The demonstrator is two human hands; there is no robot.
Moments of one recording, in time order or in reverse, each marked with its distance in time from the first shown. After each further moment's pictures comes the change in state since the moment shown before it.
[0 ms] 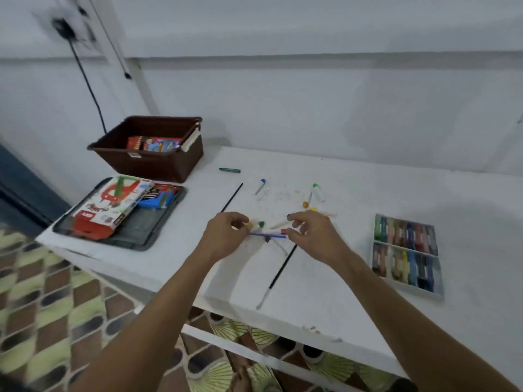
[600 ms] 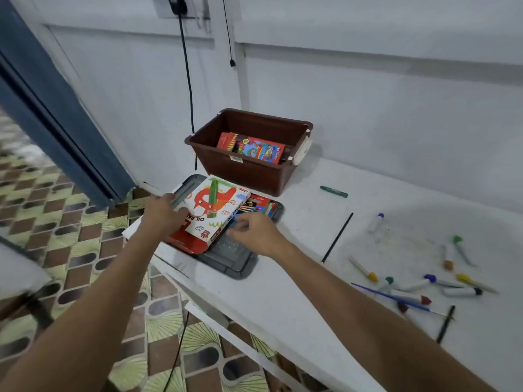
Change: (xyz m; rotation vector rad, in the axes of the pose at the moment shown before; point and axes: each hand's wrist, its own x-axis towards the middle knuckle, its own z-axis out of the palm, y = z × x) left_hand 0.101 -0.238 -0.252 0.310 0.277 -0.422; right_hand 0.137 -0.204 0.265 0.111 -0.489 -0.078
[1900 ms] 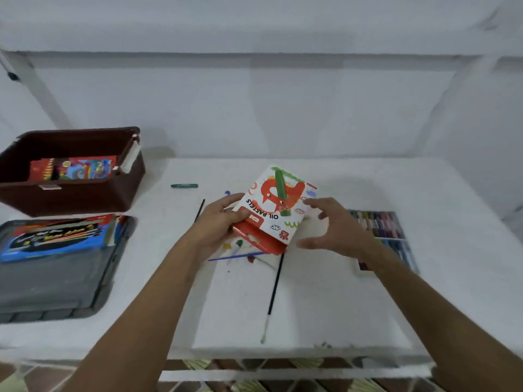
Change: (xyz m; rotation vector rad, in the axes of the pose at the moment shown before) left_hand -0.192 0.278 0.127 -0.983 -1.030 0.277; right_hand -0.292 0.150 -0.233 -0.203 0.534 0.314
